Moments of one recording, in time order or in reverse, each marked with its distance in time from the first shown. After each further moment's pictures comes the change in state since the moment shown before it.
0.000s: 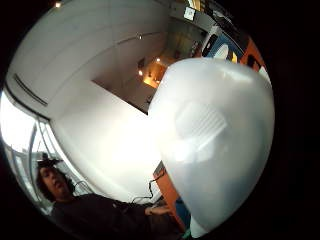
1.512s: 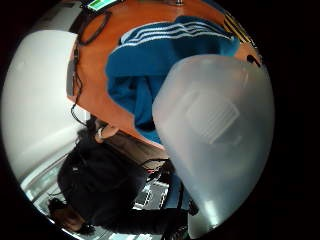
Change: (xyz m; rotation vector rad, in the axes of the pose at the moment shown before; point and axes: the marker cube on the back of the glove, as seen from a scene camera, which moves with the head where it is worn) arm -0.043 0.028 0.069 -1.133 1.154 -0.241
